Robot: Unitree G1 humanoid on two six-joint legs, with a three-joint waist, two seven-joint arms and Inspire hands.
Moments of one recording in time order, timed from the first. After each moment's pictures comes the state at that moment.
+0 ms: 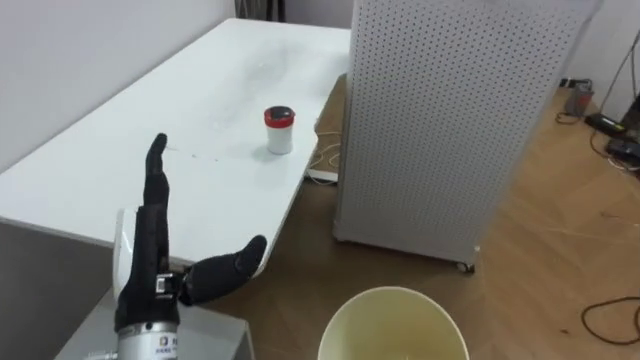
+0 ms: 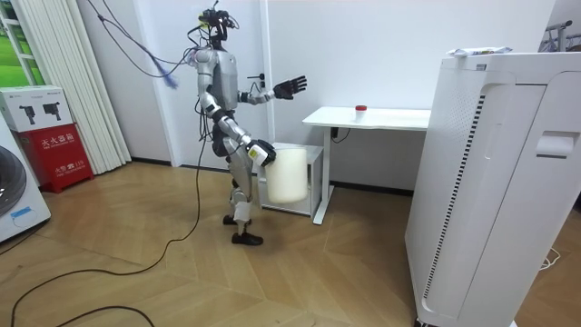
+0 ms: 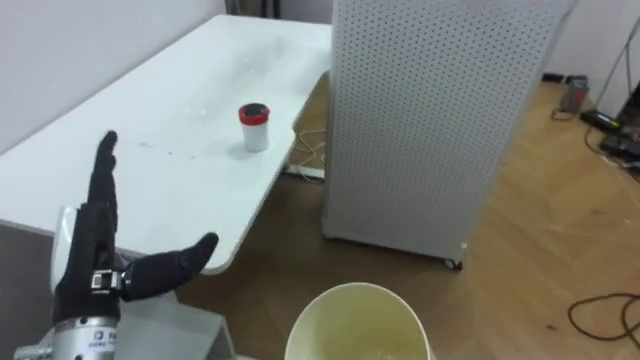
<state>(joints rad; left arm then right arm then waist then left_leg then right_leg) 0.12 0.21 -0.13 -0.02 0.23 -0.32 0.46 0.07 -0.24 0.13 0.75 0.50 -0.18 -0.05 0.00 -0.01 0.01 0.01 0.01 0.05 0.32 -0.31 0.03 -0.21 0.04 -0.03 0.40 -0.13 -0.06</state>
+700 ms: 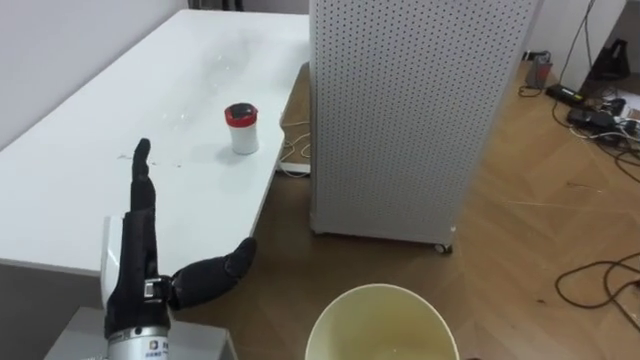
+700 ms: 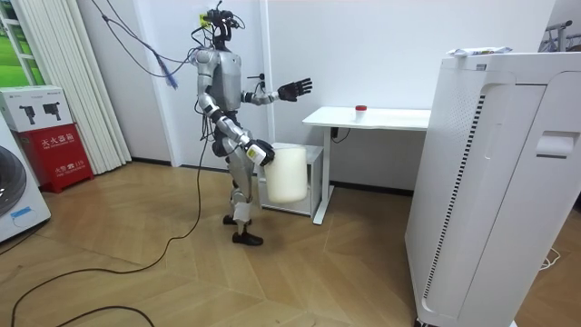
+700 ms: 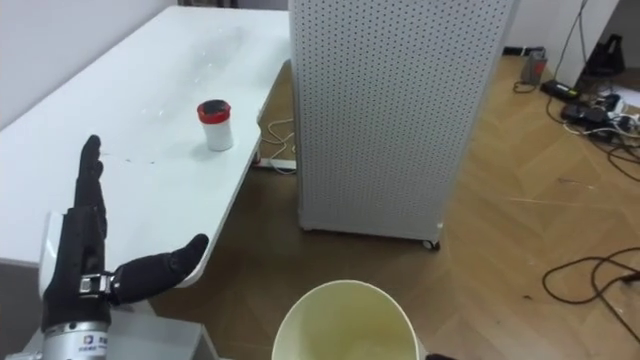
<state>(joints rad) 0.13 0.22 -0.11 -0.01 0.19 -0.32 0.46 0.10 -0.22 0.14 0.69 0.44 -0.17 -0.02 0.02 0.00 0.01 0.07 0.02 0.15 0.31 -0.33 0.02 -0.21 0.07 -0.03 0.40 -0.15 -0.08</state>
